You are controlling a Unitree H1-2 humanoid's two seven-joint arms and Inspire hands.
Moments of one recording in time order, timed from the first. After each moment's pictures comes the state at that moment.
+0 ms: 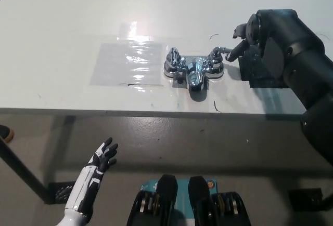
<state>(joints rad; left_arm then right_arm) 0.06 0.11 -0.05 -0.10 0.00 -0.07 -0.11 -1.39 -0.17 0.74 1.37 -0.61 0.26 0.49</state>
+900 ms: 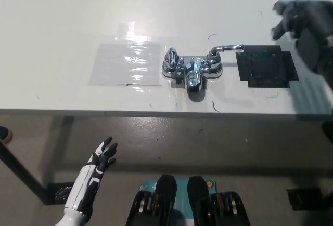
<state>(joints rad) 0.06 0.11 -0.05 -0.10 0.00 -0.07 -0.11 -1.38 -0.33 0.73 1.29 -0.65 0.30 0.36</state>
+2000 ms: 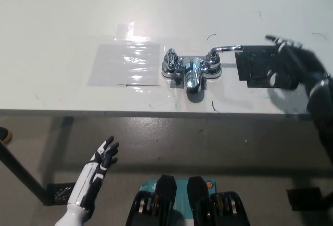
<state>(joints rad) 0.01 0.11 -0.05 -0.04 0.00 -0.06 -0.11 -0.63 -0.40 0.29 0.14 -0.66 0.36 0.29</state>
